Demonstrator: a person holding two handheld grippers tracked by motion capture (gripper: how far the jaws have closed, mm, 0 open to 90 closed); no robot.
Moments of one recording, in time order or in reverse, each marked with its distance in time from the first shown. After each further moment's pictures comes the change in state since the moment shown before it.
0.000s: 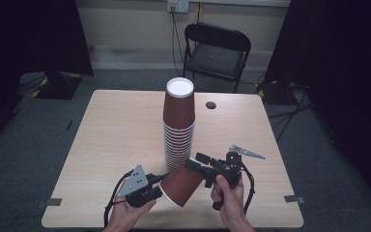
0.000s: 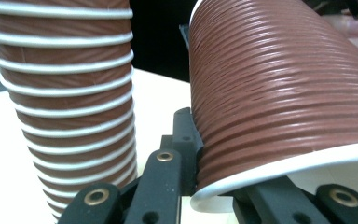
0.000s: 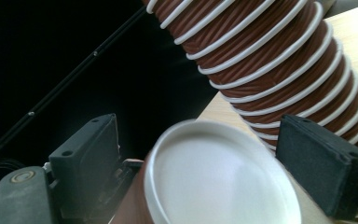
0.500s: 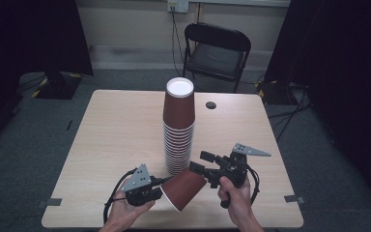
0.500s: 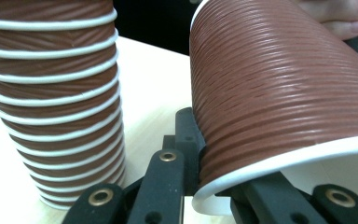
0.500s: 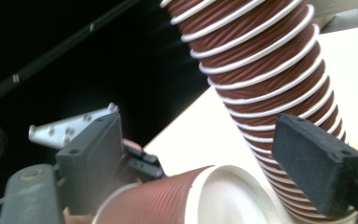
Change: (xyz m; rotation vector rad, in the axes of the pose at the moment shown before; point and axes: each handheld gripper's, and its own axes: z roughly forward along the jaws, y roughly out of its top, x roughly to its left) left arm 0.005 0.002 0.001 0.137 -0.069 -0.025; right arm 0.002 0.009 -0.012 0.053 -0.006 -0.157
